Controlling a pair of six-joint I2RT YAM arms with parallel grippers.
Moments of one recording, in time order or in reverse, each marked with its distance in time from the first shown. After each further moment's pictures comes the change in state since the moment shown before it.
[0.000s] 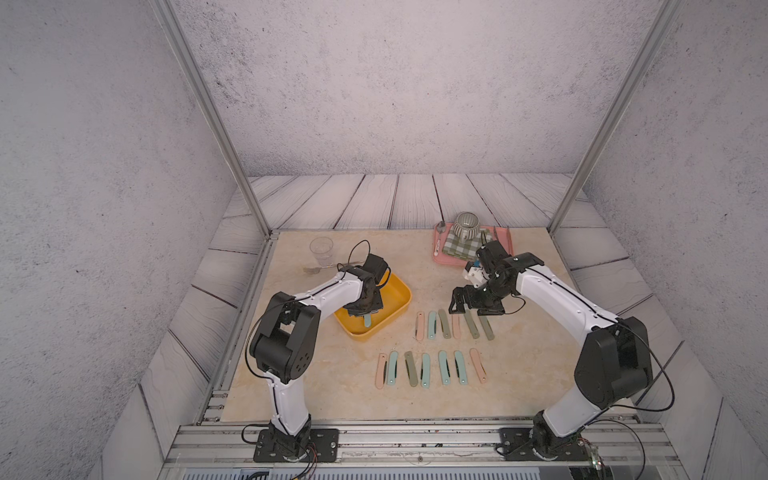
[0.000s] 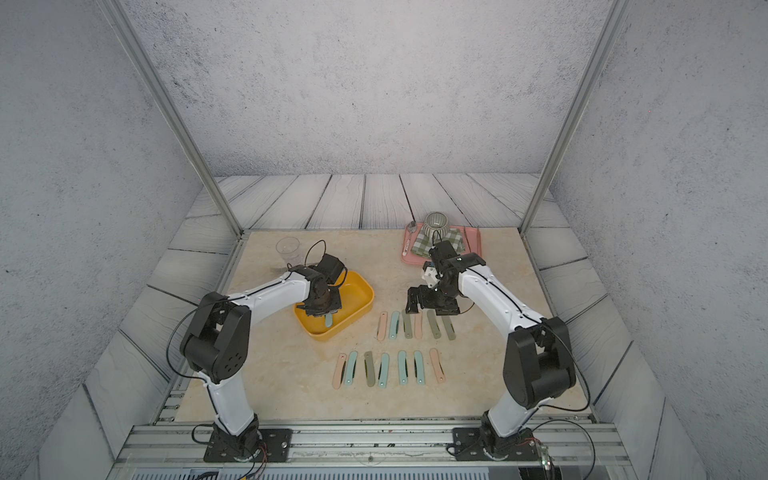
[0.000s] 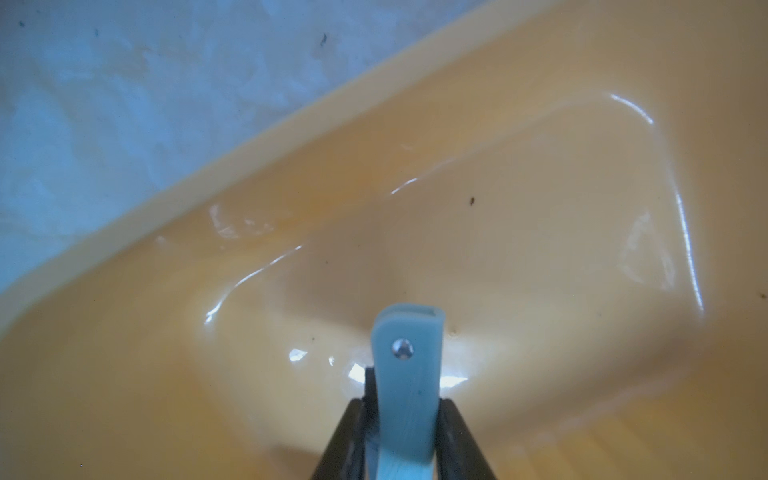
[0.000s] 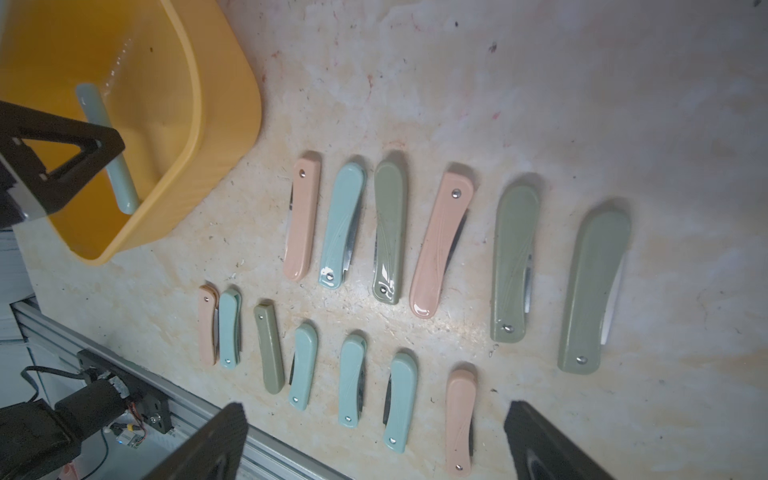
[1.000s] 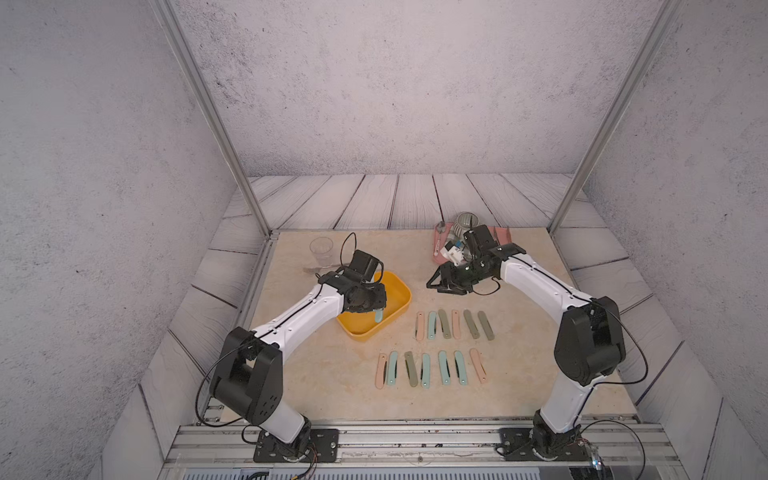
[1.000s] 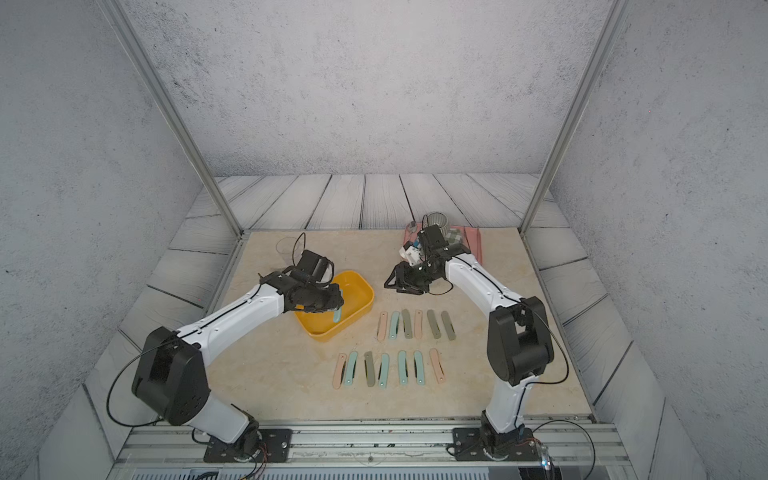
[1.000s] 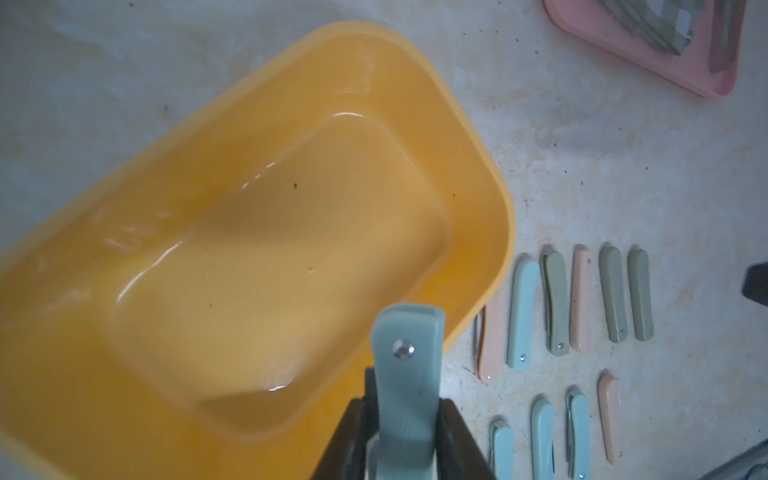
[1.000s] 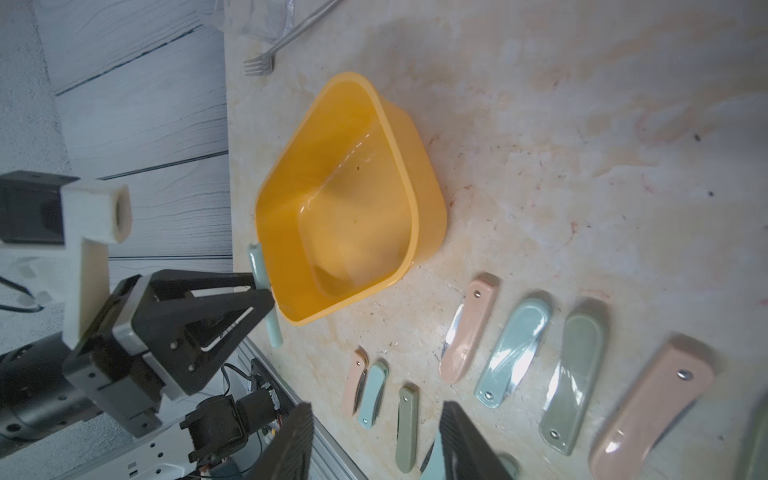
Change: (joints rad) left arm -0.027 -0.316 -0.143 0.139 0.271 0.138; right arm 0.045 0.185 0.171 0.274 -0.337 0.176
